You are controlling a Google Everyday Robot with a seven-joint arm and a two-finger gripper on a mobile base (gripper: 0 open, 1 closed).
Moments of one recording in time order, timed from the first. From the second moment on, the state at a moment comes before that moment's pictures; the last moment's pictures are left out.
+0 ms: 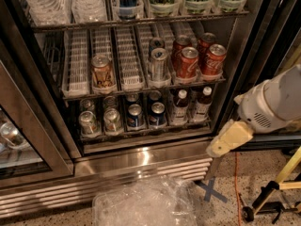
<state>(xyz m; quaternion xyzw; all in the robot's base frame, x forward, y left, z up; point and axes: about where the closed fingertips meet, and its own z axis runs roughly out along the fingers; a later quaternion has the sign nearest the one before) 0.454 -0.190 0.839 -0.46 0.85 0.07 0.24</state>
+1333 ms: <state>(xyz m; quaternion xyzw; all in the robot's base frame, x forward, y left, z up) 0.518 -0.124 0.806 -0.37 0.85 0.10 0.36</state>
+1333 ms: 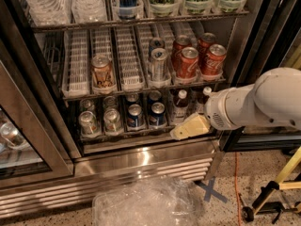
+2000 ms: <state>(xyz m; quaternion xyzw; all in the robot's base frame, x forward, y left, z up) 0.537 -0.062 0.768 -0.34 0.83 0.20 0.39</state>
